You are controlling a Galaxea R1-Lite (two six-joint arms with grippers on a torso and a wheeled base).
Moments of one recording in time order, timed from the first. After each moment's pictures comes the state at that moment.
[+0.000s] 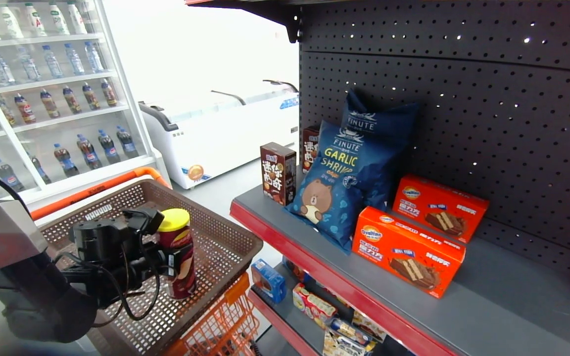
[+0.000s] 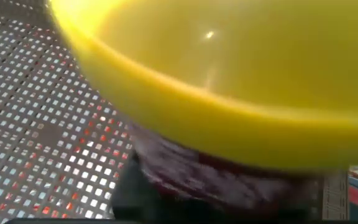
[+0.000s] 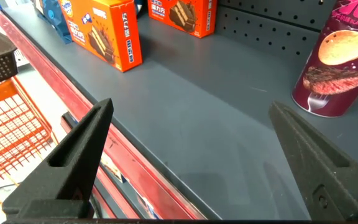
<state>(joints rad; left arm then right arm) 0.01 2.12 -0.52 -1.19 -0.24 0.08 0.00 0.00 0.00 0.01 0.05 0.00</state>
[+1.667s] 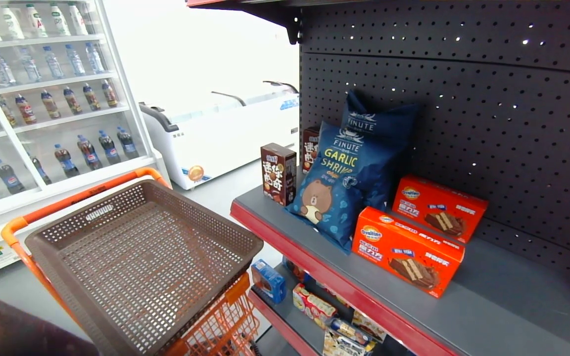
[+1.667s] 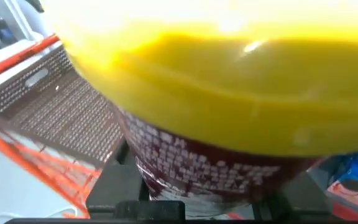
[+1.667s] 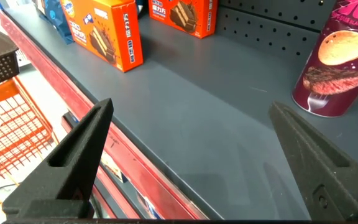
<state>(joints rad) -0.04 0.50 -0.19 -0.25 -0.15 0.01 0.00 0.00 0.00 0.01 0.05 0.00</state>
